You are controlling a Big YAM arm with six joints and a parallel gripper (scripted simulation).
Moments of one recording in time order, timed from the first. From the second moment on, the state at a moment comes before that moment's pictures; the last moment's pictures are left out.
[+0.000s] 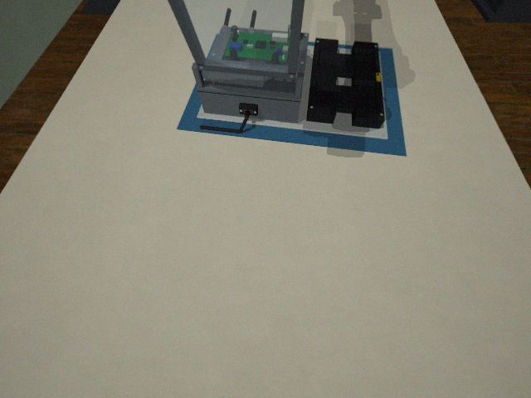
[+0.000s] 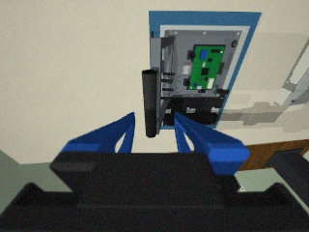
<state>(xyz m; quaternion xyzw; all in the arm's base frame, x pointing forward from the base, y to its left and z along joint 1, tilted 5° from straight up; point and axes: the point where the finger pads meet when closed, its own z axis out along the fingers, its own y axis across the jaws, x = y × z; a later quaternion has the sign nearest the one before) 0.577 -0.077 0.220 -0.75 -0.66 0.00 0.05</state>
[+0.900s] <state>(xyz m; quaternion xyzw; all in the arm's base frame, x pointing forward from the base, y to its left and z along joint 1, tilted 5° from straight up) 0.580 -0.078 0.227 -0.75 -0.66 0.00 0.04</state>
